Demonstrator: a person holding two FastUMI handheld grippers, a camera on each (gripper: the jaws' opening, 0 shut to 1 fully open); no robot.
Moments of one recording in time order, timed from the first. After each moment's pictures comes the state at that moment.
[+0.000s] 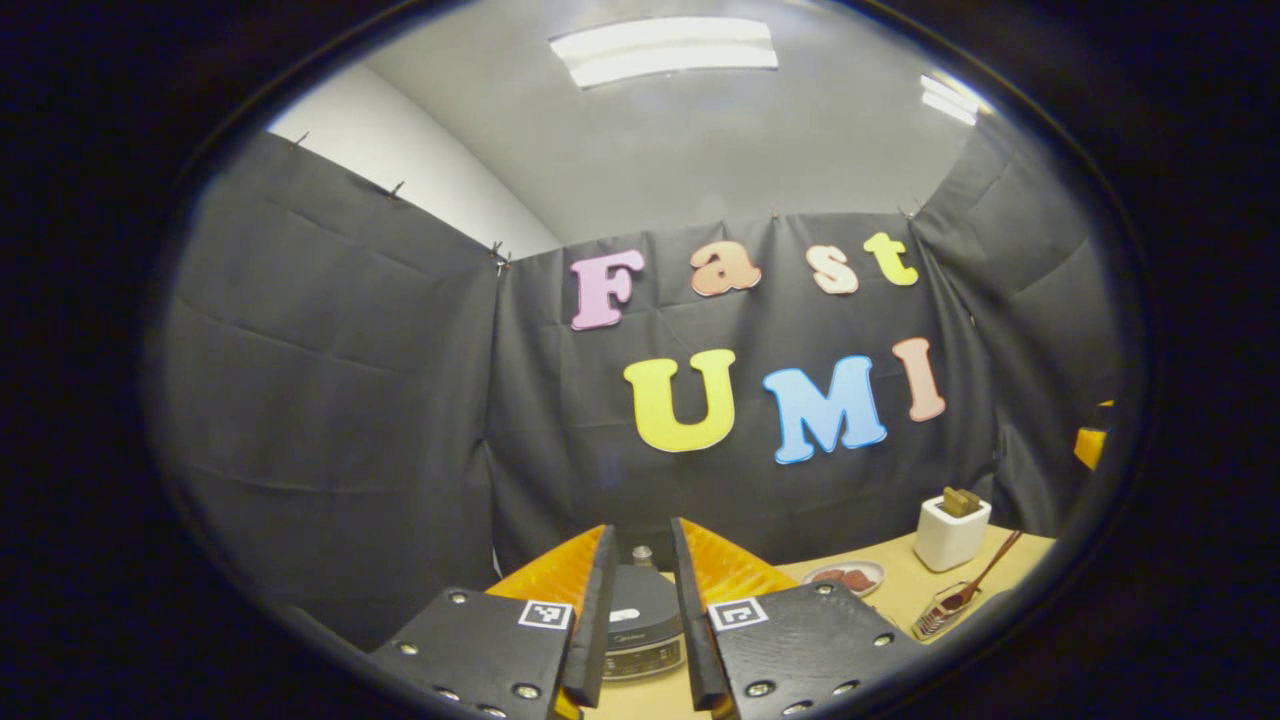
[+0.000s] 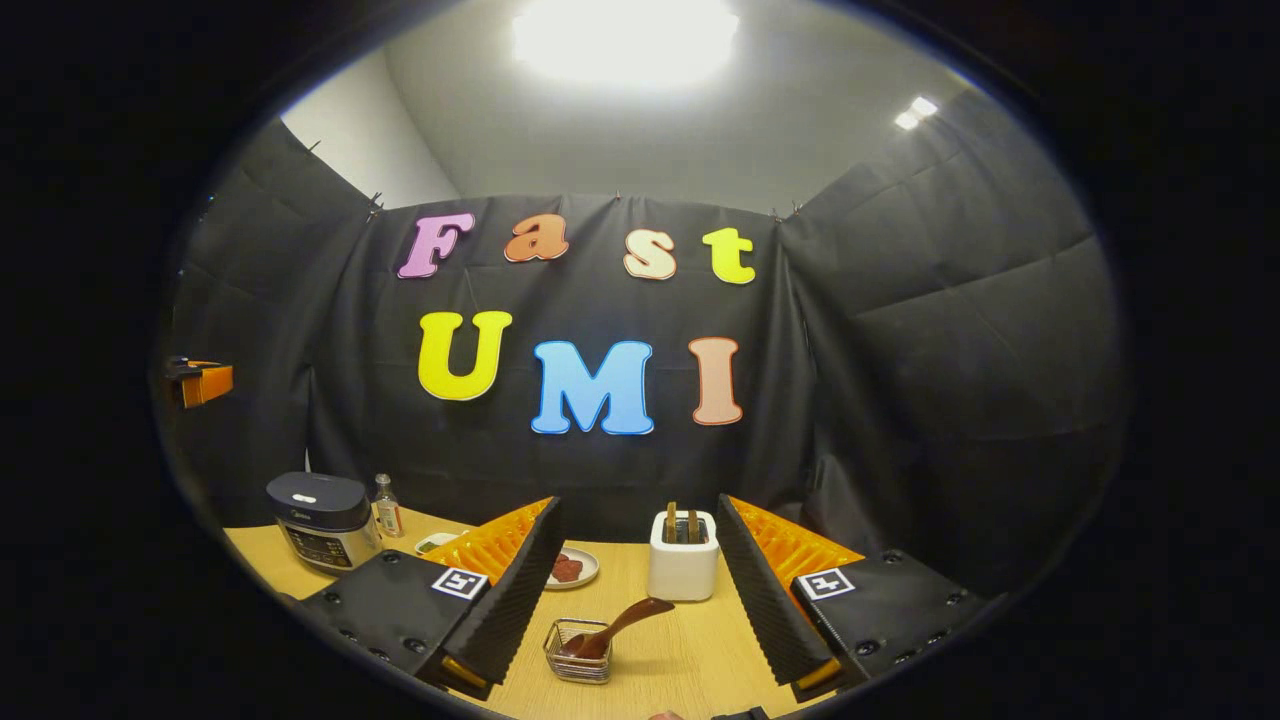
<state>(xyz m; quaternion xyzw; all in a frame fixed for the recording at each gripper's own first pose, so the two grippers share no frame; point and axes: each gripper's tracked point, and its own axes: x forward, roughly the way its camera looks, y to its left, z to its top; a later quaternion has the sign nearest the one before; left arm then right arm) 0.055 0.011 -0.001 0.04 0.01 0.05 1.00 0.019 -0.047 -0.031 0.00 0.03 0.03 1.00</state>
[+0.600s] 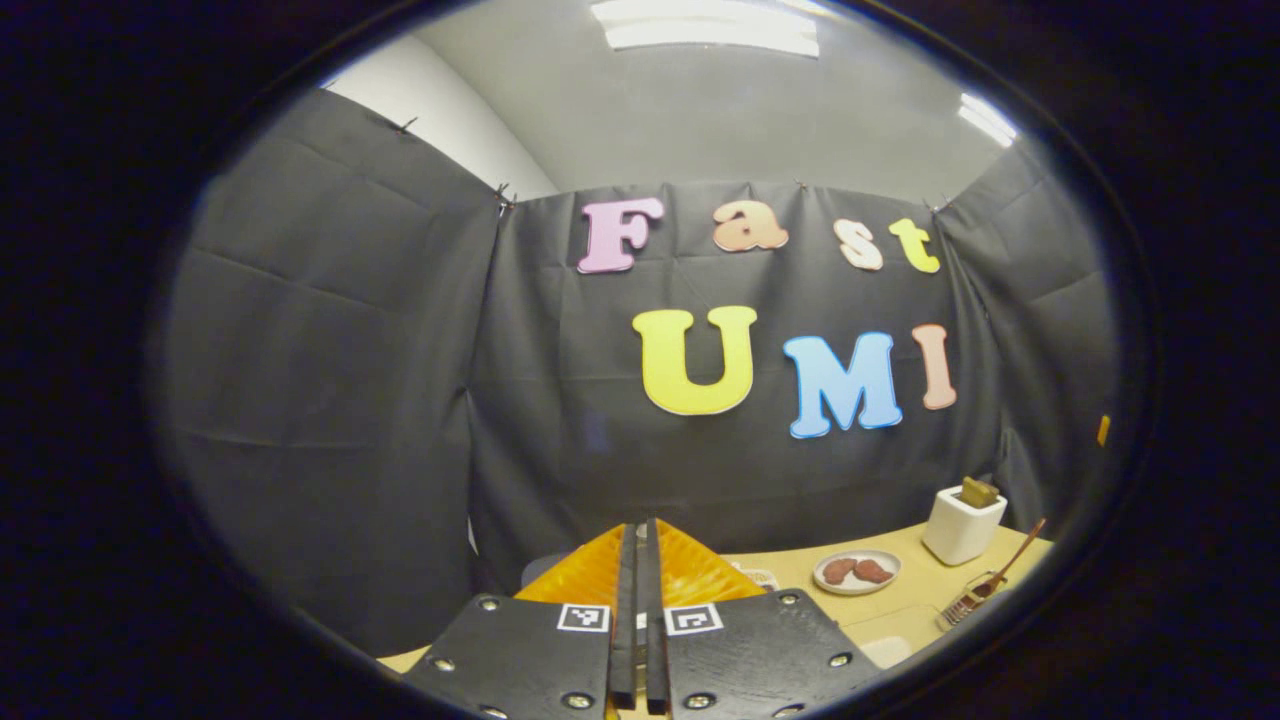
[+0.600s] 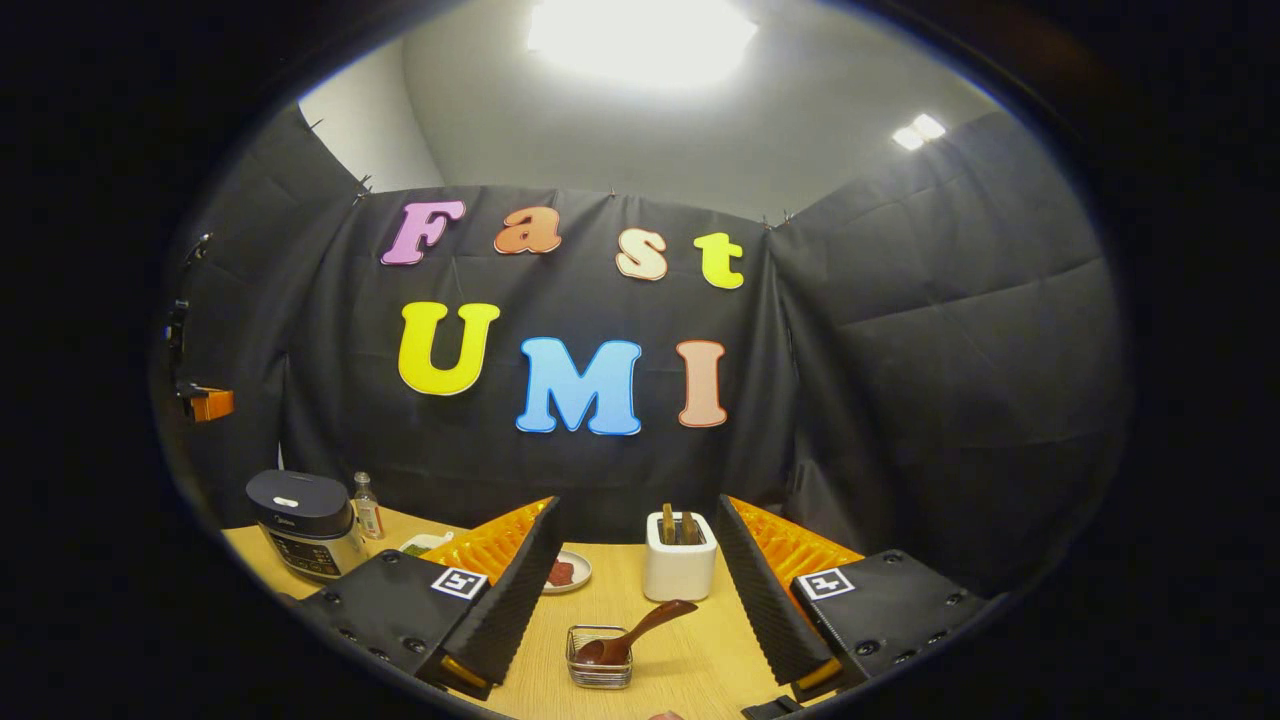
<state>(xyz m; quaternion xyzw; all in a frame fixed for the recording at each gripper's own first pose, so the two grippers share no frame) 0.137 0.082 -0.089 0.00 0.07 0.02 1.00 0.021 -0.005 -0.030 -0.03 0.04 -0.02 1.00</state>
